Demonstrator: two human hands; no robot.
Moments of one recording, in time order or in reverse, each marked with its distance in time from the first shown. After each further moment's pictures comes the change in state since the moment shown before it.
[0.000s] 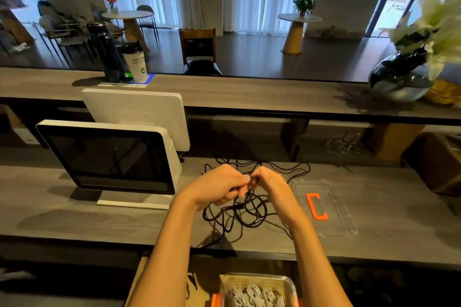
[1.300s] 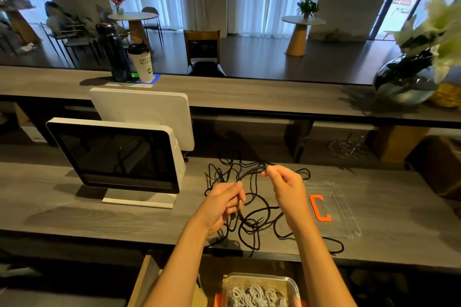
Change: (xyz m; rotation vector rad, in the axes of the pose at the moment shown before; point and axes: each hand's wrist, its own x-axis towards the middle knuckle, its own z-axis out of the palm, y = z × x) left_hand 0.008 -0.073 0.035 -0.666 0.228 0.098; right_hand -0.008 -0.012 0.009 -0.065 0.361 0.039
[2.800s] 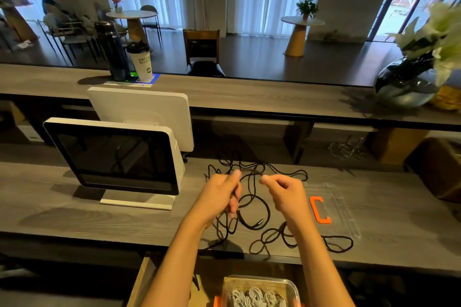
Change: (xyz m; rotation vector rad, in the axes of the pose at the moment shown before) left_hand -0.005 0.039 0.007 0.463 0.120 -0.016; right_hand 0.002 0.006 -0.001 0.073 -0.087 0.097
